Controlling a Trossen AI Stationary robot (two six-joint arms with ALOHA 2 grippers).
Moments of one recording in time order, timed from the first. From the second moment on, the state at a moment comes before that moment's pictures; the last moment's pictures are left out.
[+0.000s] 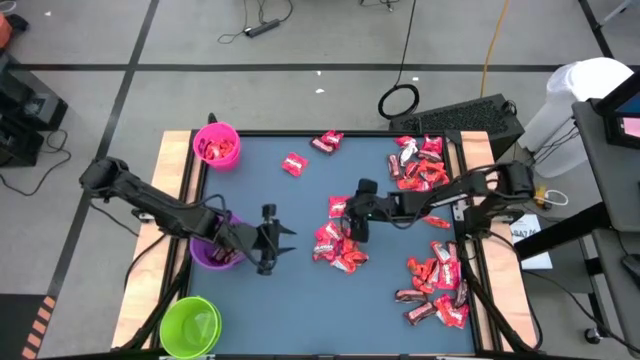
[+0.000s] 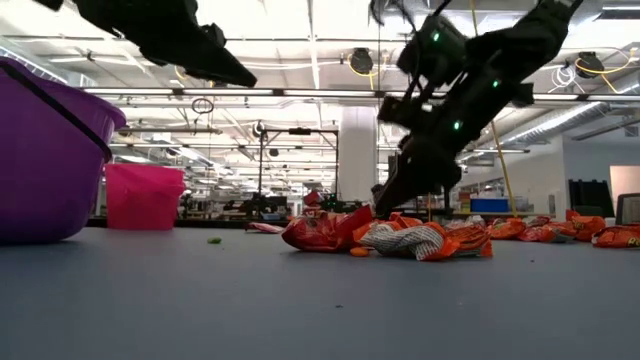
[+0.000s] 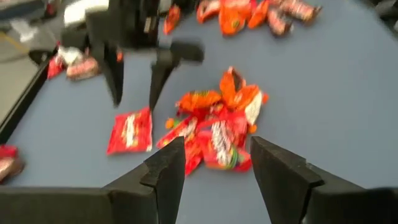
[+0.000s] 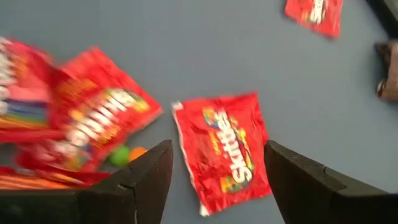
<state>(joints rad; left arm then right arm) -0.36 1.26 0.68 0.06 -0.34 0.04 -0.03 1.64 0.74 0.10 0.28 -0.02</state>
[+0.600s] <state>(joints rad) -0.27 1.27 0.63 0.16 -0.35 0.03 -0.11 1.77 0.74 0.11 0.23 -0.04</state>
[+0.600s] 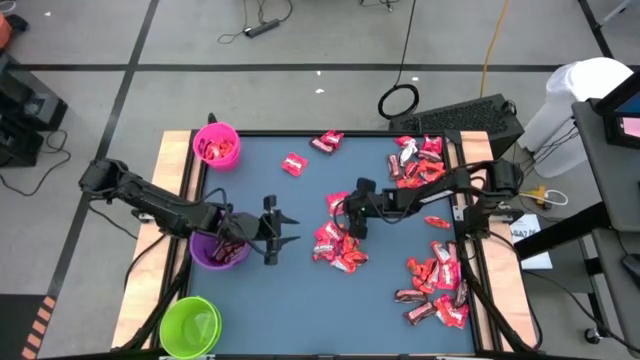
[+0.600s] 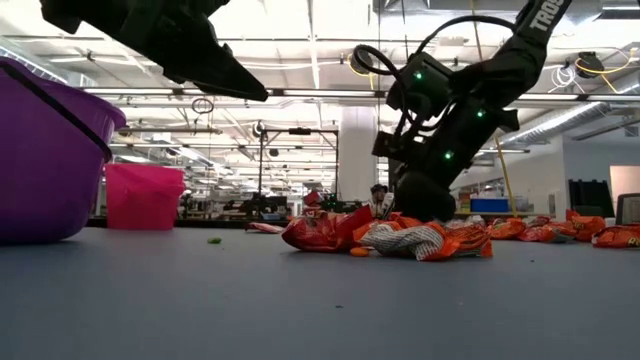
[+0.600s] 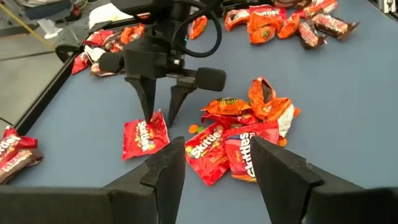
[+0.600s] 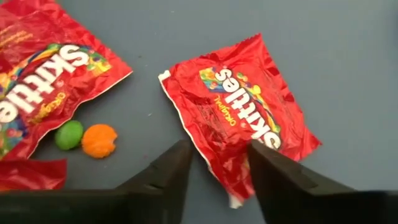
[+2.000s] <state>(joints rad) -0.27 1.50 0.64 0.45 -0.35 0.41 0.08 1.52 0.74 0.28 -0.06 -0.05</state>
